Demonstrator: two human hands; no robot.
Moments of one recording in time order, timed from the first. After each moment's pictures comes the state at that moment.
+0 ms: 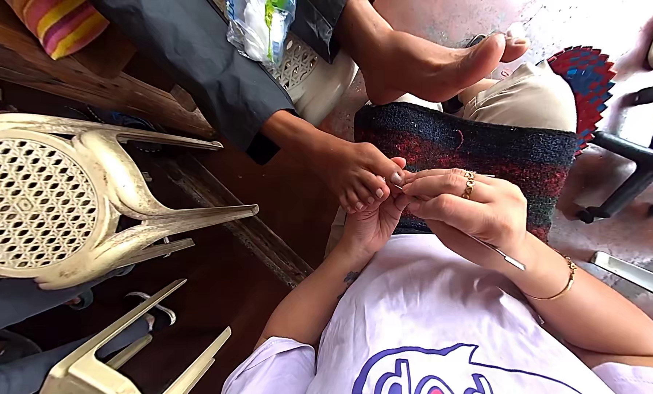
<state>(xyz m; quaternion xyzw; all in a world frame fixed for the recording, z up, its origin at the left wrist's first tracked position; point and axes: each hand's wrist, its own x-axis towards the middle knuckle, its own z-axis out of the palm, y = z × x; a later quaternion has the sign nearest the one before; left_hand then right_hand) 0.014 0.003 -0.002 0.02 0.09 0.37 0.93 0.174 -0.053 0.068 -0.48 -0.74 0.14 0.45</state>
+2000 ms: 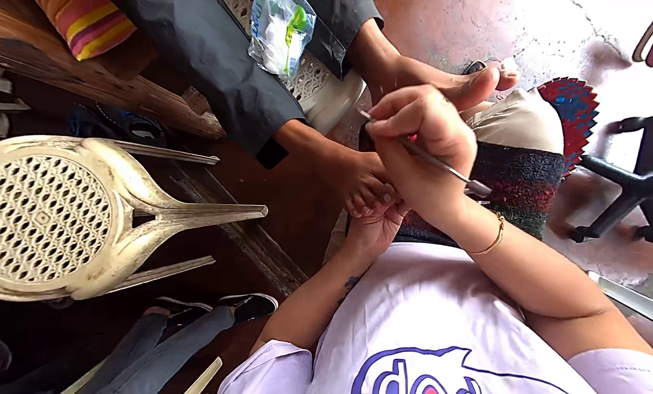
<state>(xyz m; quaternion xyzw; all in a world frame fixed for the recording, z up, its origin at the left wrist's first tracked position) 0.017 -0.001 0.001 0.05 0.18 0.40 0.90 0.133 0.032 0.077 -0.49 -0.56 0.19 0.64</state>
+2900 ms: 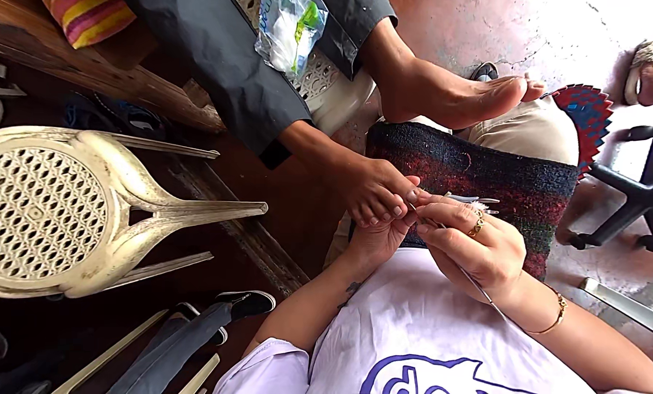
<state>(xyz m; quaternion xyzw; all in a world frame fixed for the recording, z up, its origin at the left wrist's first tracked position) 0.016 0.004 0.000 0.01 0.15 0.36 0.92 0.158 -0.064 0.060 -0.54 -0.72 0.09 0.42</state>
